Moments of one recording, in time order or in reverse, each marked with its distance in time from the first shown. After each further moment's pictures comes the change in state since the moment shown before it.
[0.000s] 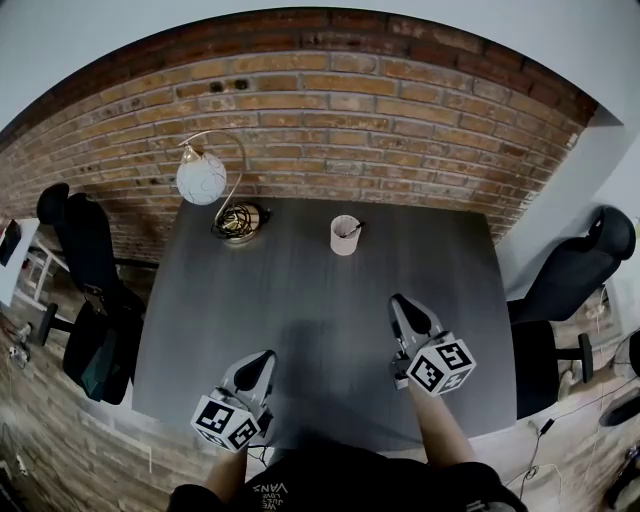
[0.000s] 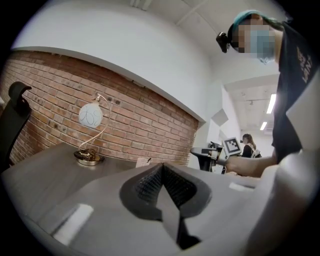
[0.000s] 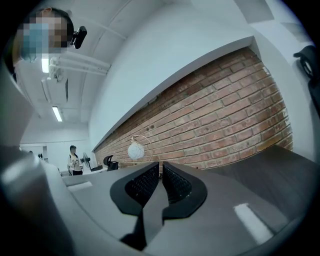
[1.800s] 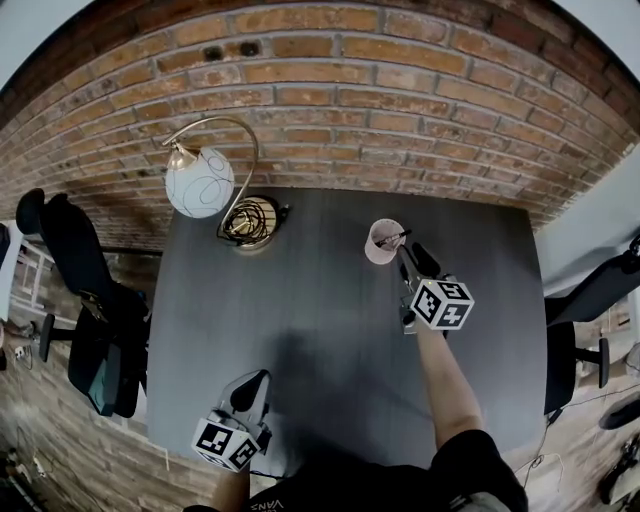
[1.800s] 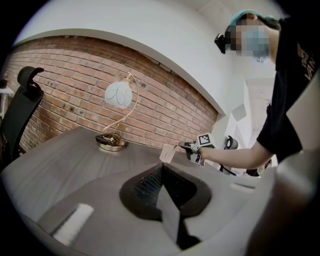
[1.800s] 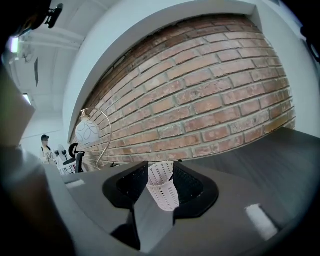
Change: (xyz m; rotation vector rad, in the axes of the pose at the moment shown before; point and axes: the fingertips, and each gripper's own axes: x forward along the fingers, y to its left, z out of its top) left arm 0.013 0.138 -0.041 -0.100 0.148 0.104; right arm 0.217 -0.129 -0.086 0.037 0.167 -0.239
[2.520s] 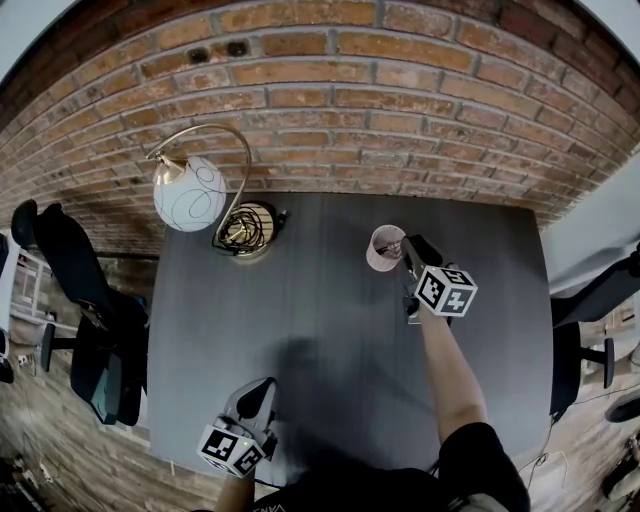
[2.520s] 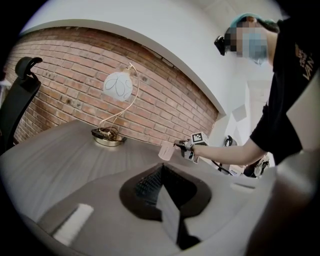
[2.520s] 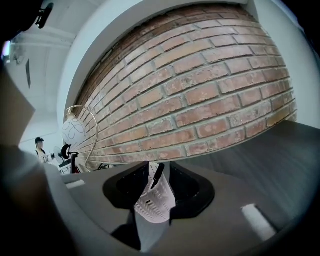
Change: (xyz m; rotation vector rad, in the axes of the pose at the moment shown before) left arm 0.024 0.005 -0.012 -0.033 0.027 -0.027; right arm 0.044 -0.036 -0.005 0.043 0.036 -0.034
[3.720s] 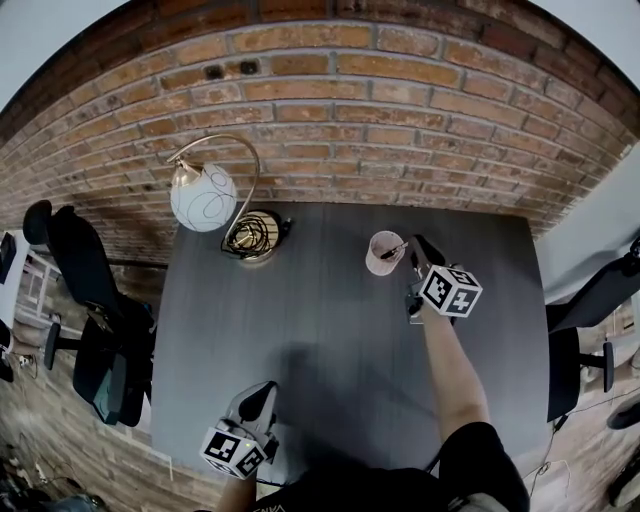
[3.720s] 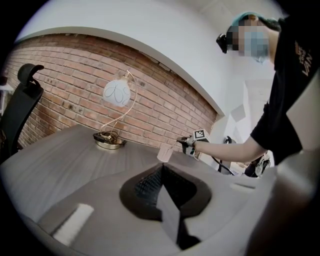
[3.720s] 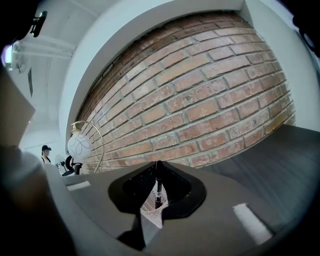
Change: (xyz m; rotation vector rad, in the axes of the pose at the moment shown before) left arm -0.022 -0.014 0.002 0.023 -0.029 0.013; right arm -0.026 0.011 0.040 0.043 -0.082 0.027
